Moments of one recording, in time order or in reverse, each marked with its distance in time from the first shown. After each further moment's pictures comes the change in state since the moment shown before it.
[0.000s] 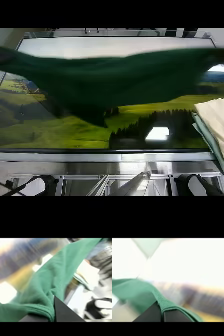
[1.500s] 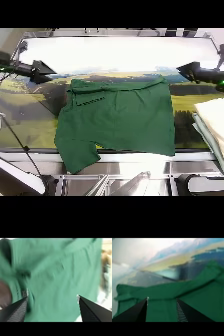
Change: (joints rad) left arm -0.157 -0.743 0.195 0.420 -0.155 -0.217; right arm 0.193 -0.723 -0.013 -0.157 -0.315 -0.097
